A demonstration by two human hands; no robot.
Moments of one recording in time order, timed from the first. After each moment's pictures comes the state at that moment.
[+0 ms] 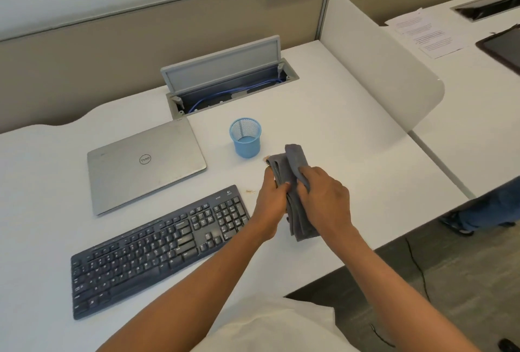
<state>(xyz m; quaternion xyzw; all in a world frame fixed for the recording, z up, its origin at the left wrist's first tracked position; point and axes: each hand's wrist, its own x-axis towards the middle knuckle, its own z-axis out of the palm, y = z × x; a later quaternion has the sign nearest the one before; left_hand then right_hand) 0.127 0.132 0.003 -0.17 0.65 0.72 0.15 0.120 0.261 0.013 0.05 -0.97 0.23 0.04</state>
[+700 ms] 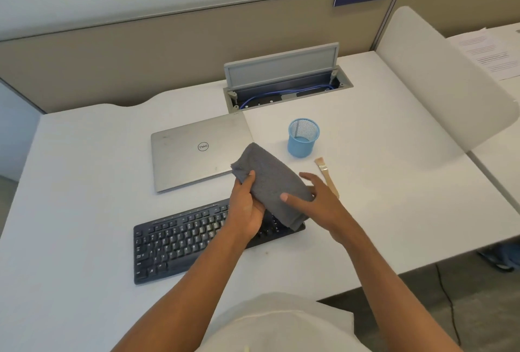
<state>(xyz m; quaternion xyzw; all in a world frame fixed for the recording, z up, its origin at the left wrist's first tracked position) 0.171 -0.031 -0.002 -0.31 0.34 0.89 -0.02 0.149 0.147 0.033 -0.03 -0.78 0.56 -0.26</state>
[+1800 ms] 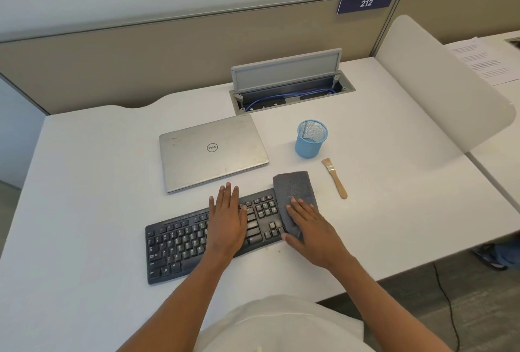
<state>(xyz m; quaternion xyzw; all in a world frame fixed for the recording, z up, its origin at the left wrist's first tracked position) 0.234 -0.122 -0.090 -0.11 0.97 0.21 0.01 0.194 0.136 -0.066 0.29 -0.93 0.15 -0.14</state>
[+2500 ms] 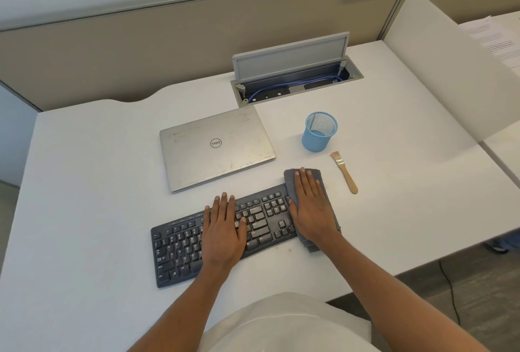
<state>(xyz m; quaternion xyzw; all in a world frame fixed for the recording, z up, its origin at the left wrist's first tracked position) 0.261 -0.148 -0.118 -0.11 0.98 0.15 0.01 0.152 0.086 -0.093 0.18 -0.98 0.11 -0.07</state>
